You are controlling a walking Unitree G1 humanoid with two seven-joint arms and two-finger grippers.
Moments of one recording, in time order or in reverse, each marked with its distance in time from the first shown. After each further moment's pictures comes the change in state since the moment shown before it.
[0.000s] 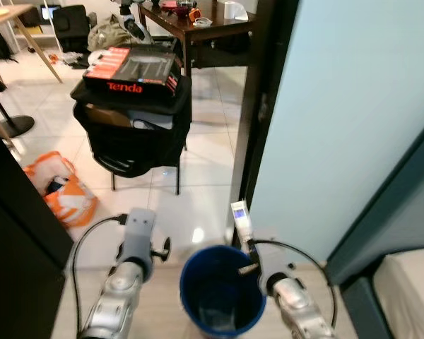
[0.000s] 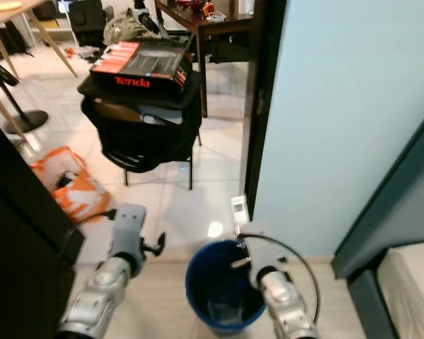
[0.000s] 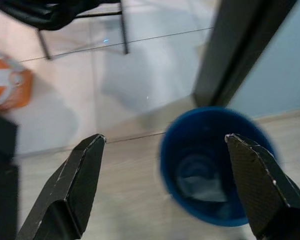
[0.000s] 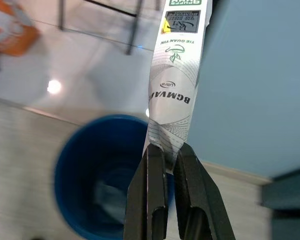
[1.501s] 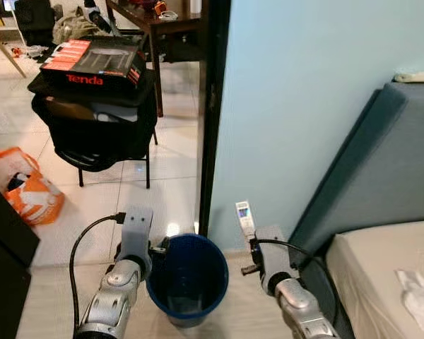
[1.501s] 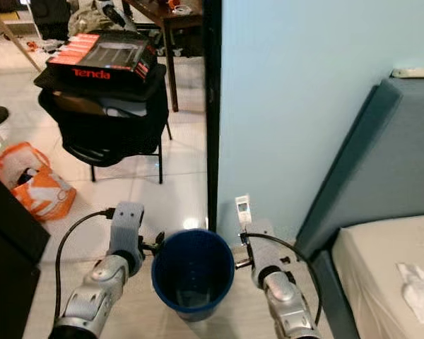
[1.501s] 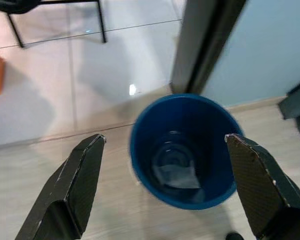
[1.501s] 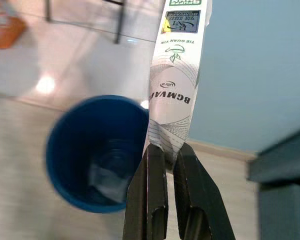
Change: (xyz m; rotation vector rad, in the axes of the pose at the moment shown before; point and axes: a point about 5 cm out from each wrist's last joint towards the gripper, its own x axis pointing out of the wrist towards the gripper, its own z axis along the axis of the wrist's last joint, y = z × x) left arm 0.003 0.008 0.000 -0.026 0.025 0.023; right arm 0.002 0.012 0.004 0.022 -0.013 0.041
